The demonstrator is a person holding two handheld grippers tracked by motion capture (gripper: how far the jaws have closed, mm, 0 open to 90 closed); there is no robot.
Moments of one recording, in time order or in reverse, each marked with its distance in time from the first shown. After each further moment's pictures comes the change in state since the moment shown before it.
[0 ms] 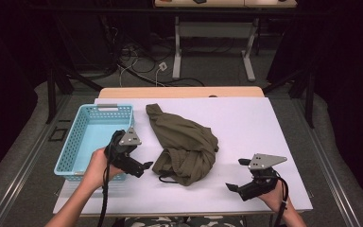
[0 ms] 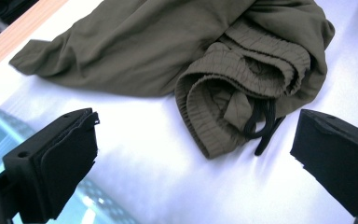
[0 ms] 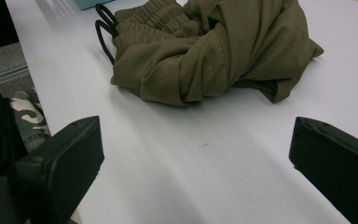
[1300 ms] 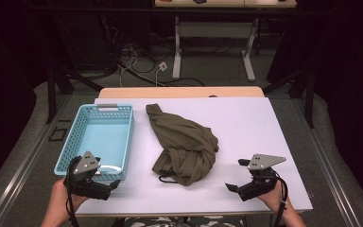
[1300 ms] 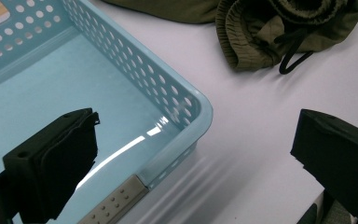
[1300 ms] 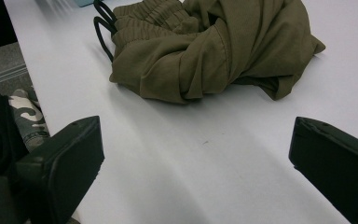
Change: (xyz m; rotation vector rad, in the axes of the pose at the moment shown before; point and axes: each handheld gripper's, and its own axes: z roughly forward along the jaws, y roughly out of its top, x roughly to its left) left arm -0.006 -0.098 -0.050 -0.043 0.123 -0.184; right arm 0.000 -0.001 0.002 0.008 -0.002 0.002
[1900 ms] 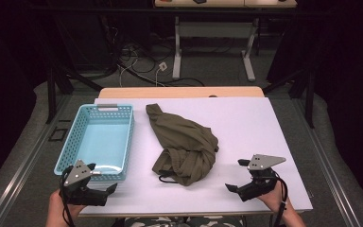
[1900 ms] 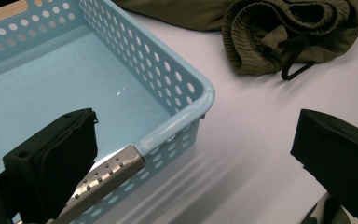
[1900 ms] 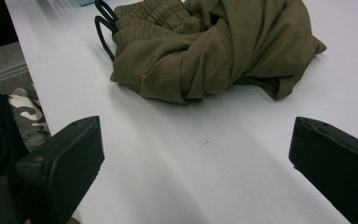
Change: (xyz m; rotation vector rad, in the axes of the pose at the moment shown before) left arm -0.004 -0.027 -0.003 -0.095 0.023 -0.061; right arm 0.001 0.000 0.000 0.000 0.001 -0.007
